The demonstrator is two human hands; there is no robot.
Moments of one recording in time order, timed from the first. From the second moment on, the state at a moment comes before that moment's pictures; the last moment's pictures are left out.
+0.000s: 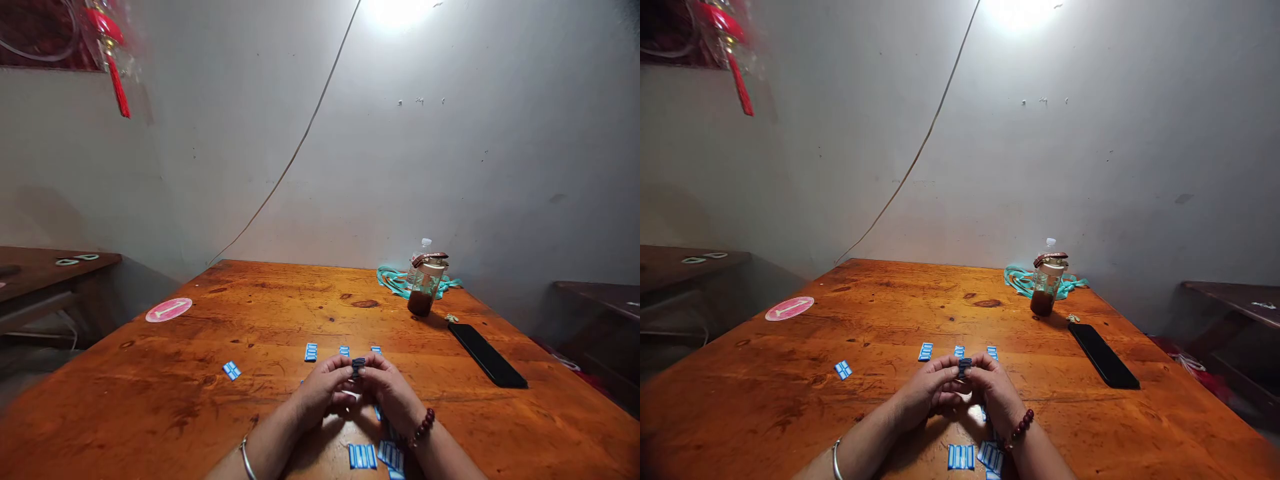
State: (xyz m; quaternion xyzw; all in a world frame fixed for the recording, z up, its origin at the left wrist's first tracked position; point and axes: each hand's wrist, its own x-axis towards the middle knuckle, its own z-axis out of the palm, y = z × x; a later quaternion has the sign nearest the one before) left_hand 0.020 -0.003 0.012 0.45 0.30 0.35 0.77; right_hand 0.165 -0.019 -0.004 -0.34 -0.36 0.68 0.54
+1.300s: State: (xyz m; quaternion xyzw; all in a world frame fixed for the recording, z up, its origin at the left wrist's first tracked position) left_hand 0.024 0.003 0.005 0.50 0.34 0.40 0.69; right_hand 0.162 -0.023 -0.002 -0.49 -0.58 0.36 0.54
